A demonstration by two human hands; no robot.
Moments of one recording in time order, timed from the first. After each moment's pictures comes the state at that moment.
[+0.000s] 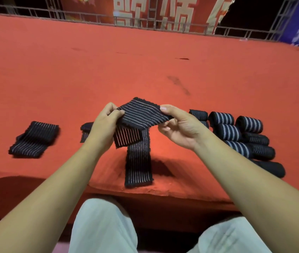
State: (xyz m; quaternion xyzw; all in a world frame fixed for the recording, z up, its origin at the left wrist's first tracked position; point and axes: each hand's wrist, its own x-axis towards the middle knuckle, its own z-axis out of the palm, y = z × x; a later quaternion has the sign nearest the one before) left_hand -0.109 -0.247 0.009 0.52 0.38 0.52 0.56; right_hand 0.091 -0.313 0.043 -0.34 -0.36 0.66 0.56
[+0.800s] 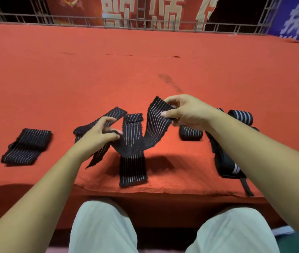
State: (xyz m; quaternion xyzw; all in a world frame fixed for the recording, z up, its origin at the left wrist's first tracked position) left_hand -0.141 -0.240 -0.015 0.69 0.44 0.30 0.49; right_hand 0.146 -0.307 0.069 -0.55 -0.57 0.47 0.39
